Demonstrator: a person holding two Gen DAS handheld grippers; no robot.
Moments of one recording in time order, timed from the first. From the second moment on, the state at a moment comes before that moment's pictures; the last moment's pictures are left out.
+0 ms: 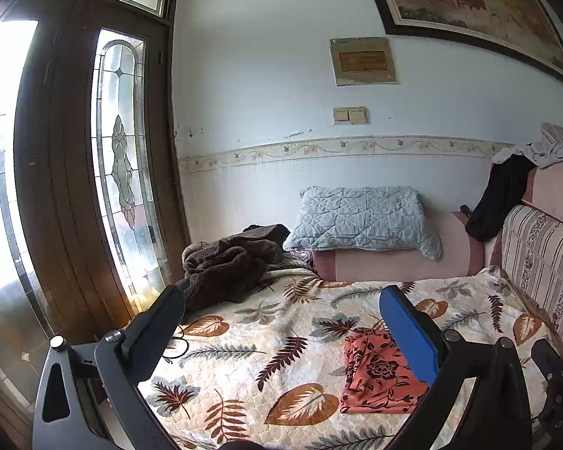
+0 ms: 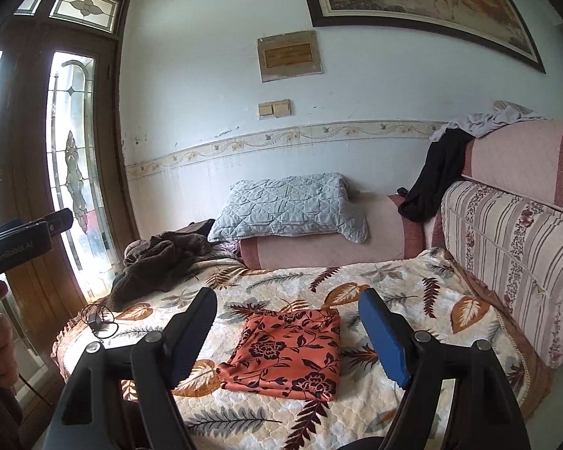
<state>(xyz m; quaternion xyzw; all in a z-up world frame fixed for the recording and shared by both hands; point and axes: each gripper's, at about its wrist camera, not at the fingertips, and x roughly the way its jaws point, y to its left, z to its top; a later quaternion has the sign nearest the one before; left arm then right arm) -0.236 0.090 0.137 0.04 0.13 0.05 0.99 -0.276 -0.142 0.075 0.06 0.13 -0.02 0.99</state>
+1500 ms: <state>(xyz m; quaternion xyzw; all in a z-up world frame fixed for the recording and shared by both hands) -0.276 0.096 0.157 0.04 0.08 0.03 1.00 -0.286 -0.130 0.079 0.09 0.12 -0.07 0.99</state>
